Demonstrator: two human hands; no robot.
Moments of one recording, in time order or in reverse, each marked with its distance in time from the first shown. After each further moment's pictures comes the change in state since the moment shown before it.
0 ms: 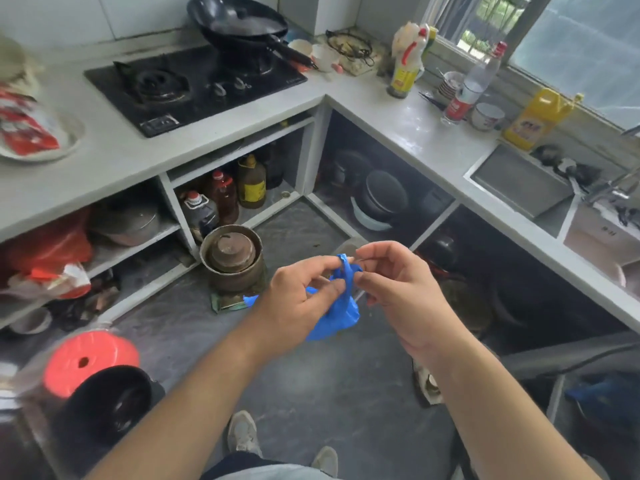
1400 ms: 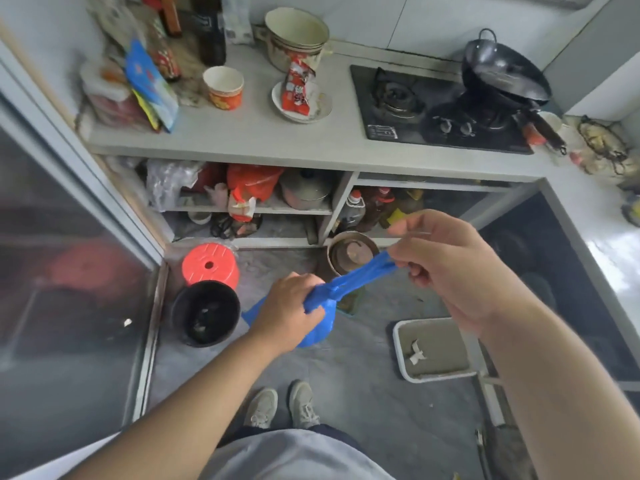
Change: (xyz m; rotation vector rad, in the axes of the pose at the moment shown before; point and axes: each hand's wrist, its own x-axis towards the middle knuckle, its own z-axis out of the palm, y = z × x) left_hand -0.096 -0.139 -0.158 0.541 0.700 -0.271; right_hand 0.061 -0.083 0.227 -0.345 -0.639 -0.025
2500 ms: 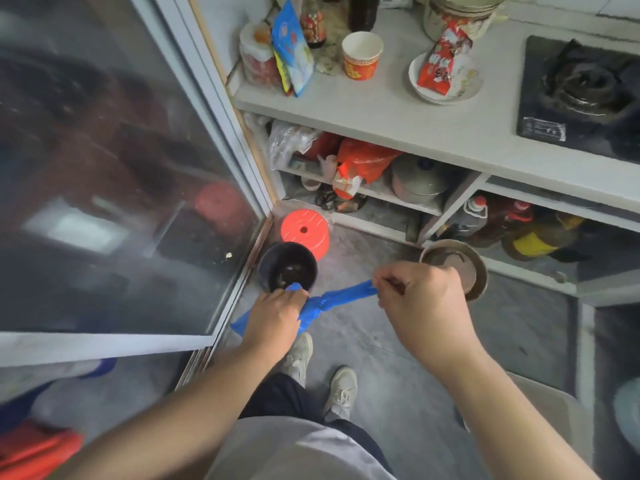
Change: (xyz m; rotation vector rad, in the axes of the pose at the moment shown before) left_hand -0.073 -0.069 0.019 0.669 0.027 -0.398; right_hand 0.076 0.097 0.040 -0.663 -0.201 -0.666
